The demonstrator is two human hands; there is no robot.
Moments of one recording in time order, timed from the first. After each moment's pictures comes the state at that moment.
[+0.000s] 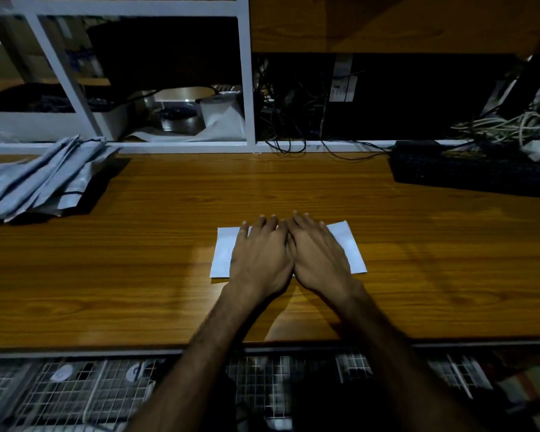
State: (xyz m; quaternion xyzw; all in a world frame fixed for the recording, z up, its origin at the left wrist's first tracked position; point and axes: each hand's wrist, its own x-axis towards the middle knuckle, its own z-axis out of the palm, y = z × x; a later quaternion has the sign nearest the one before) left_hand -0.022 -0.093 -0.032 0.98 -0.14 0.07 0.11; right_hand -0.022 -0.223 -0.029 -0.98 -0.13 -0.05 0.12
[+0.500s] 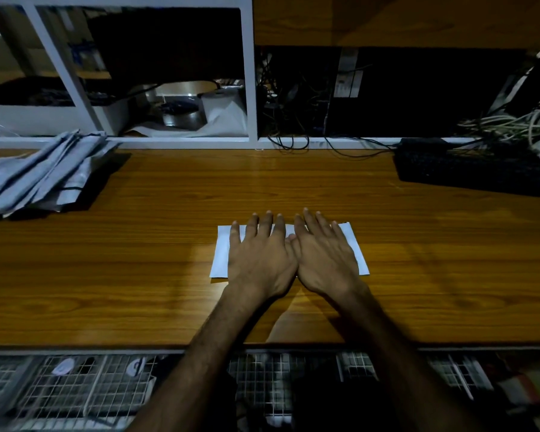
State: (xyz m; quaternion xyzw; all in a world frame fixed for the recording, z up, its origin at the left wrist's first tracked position) left_hand -0.021 -0.095 -0.042 0.99 -0.09 0.06 0.08; right_hand -0.020 -0.229 -0.035 -0.99 -0.09 -0.03 0.05
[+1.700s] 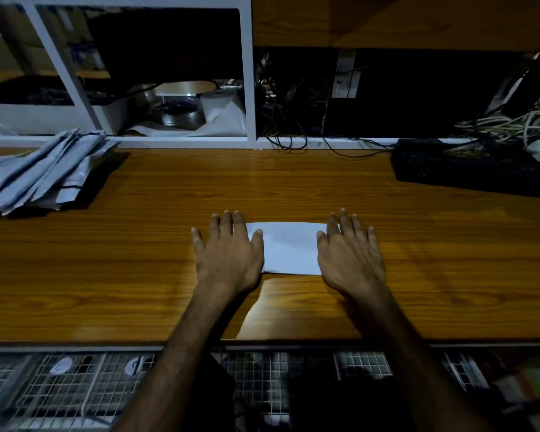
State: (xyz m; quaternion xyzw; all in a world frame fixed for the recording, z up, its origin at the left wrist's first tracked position) left_hand -0.021 -0.055 -0.040 0.99 0.02 0.04 0.10; right_hand -0.025 -0.263 -0.039 -1.00 0.04 -0.04 0.06
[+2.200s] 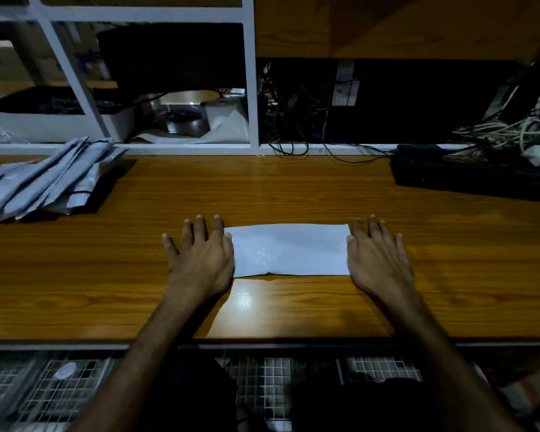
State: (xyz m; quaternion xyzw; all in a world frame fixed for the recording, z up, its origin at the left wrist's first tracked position) left_hand -0.033 -0.007 -0.035 1.00 0.04 0.03 0.08; right_hand -0.030 -0.306 -0.043 -0.99 0.07 -0.05 0.06
